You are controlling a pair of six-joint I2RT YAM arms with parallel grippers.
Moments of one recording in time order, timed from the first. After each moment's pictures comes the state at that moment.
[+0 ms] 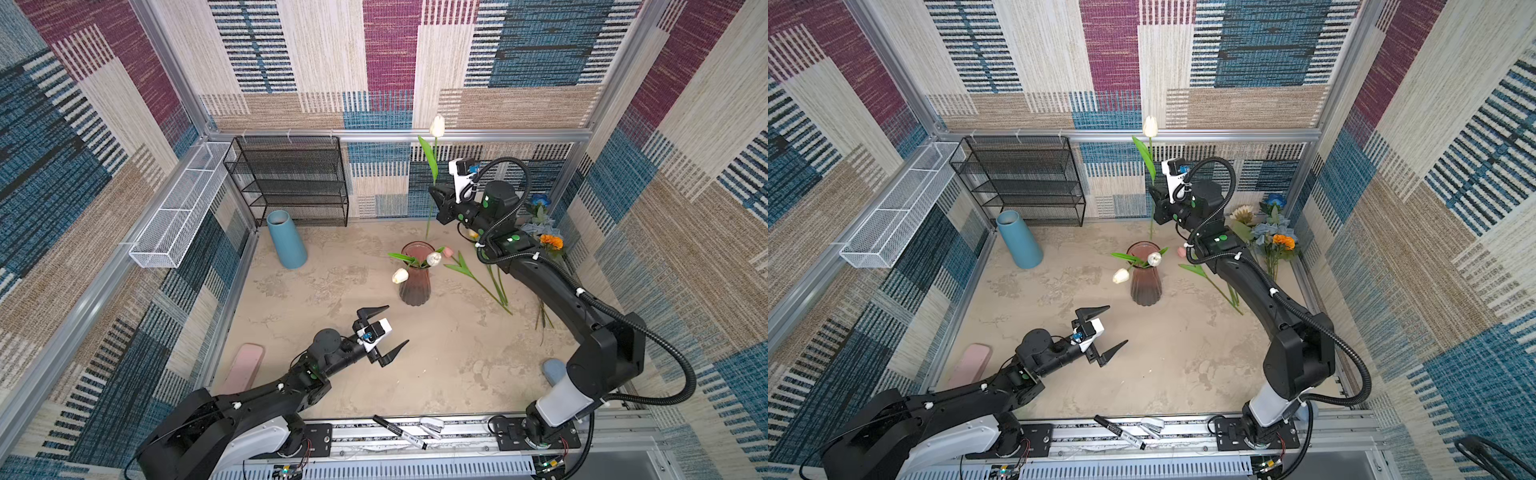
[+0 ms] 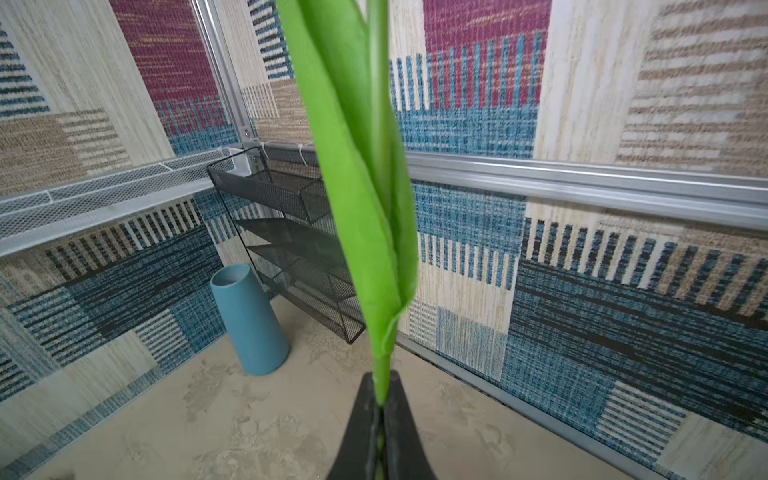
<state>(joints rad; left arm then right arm) -0.75 1.09 0.21 0.84 0.27 0.31 0.40 1.63 1.52 0.09 -0.30 0.08</state>
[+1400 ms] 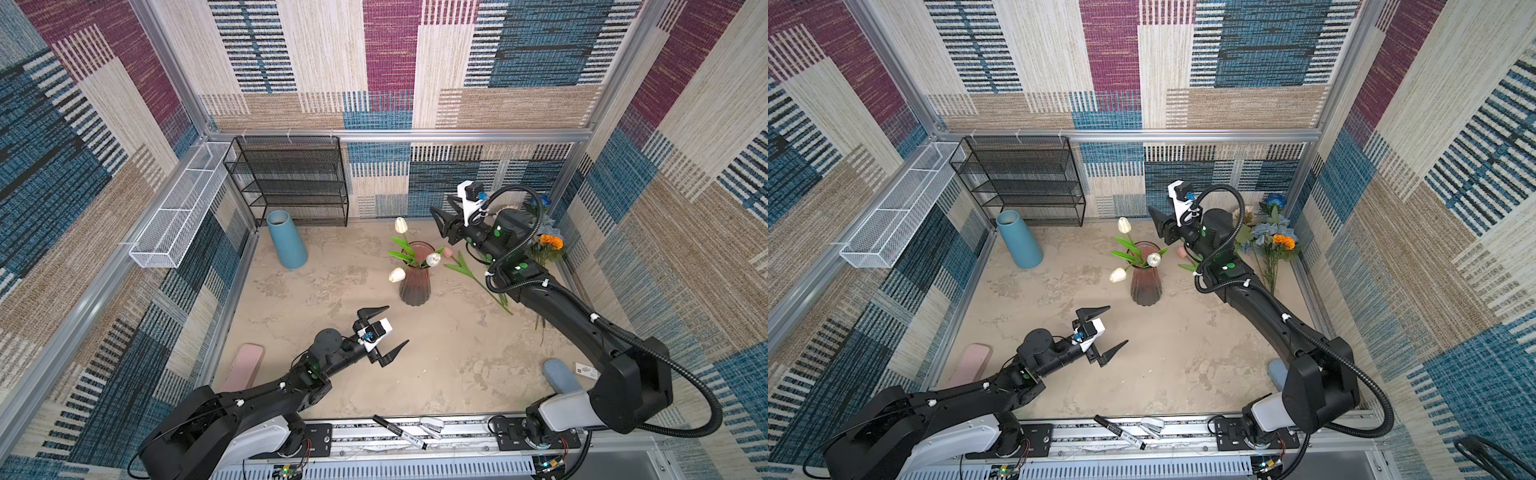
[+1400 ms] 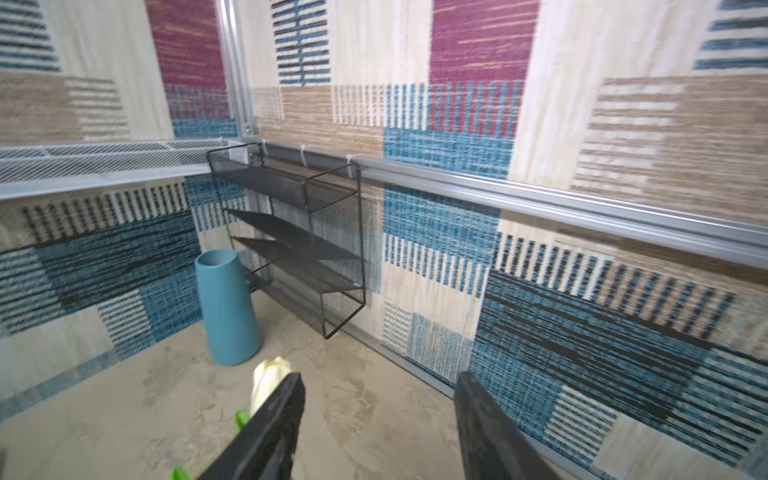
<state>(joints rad) -0.75 1.10 0.21 0.85 0.26 0.31 0.37 1.43 1.20 0.31 -0.20 0.02</state>
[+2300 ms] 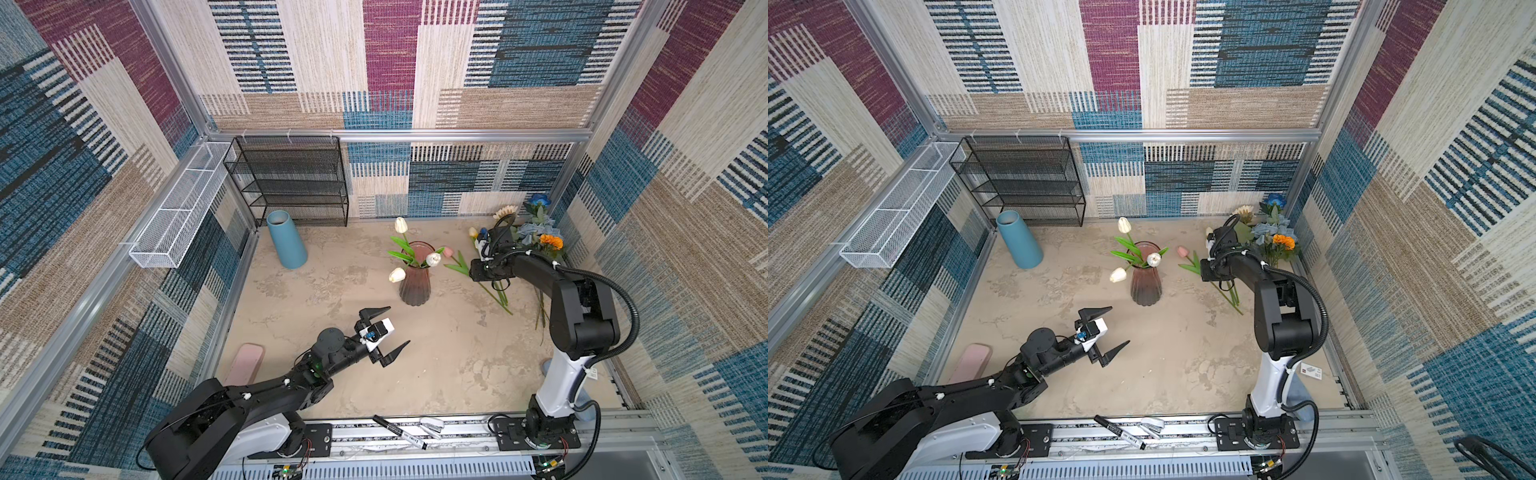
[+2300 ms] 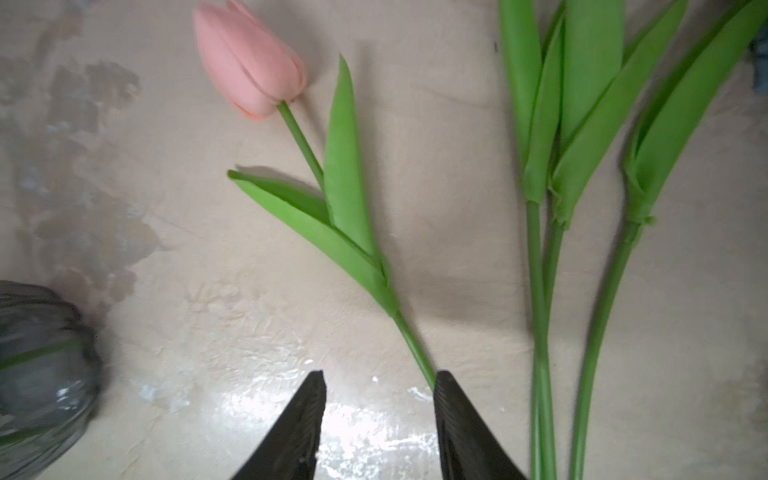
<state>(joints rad) -0.75 1.15 0.22 0.88 0.27 0.31 0.10 1.91 1.32 -0.52 -0.09 0.04</state>
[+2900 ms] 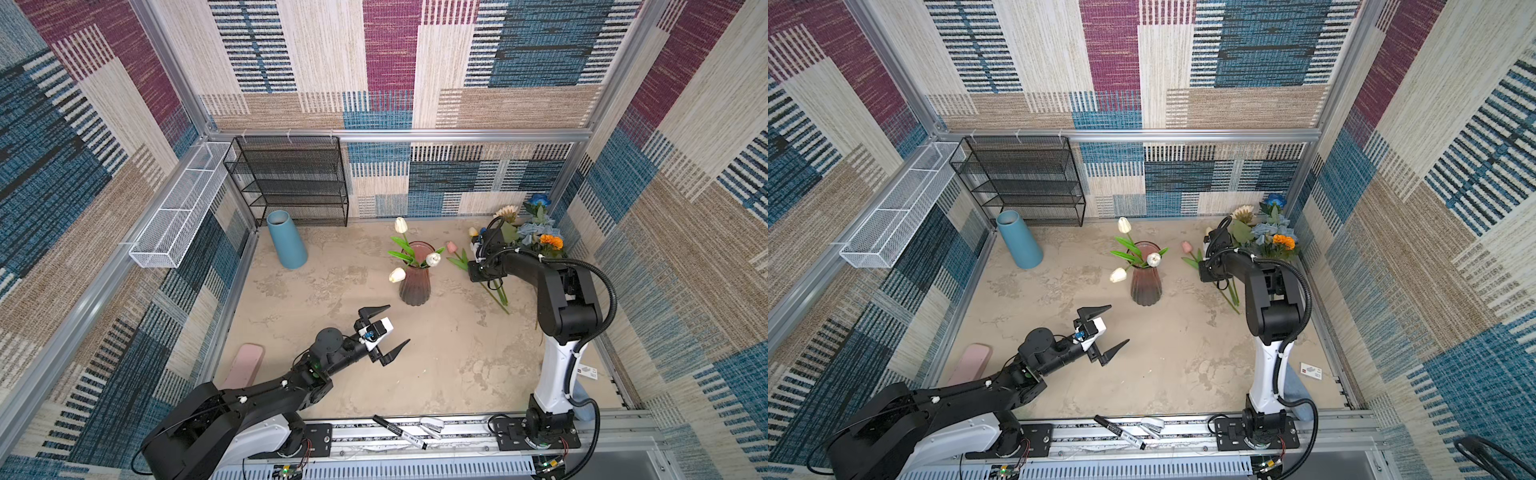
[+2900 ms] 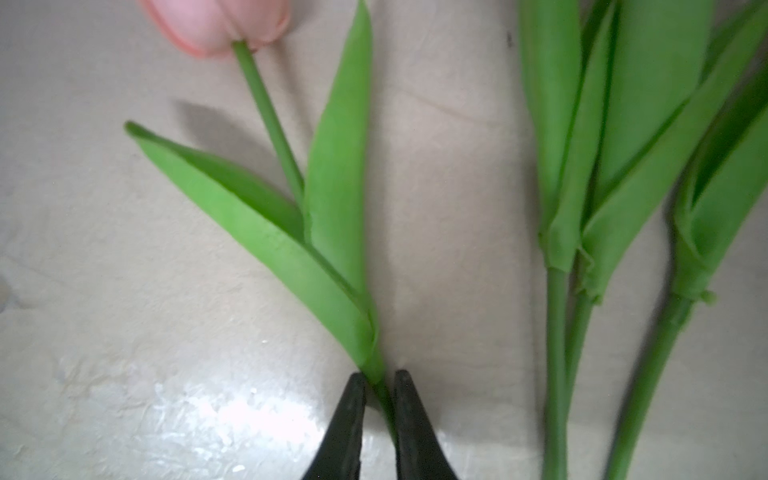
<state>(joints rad) -0.75 1.13 0.22 0.87 0.26 0.31 0.12 2.04 1.39 -0.47 -0.05 -0.01</state>
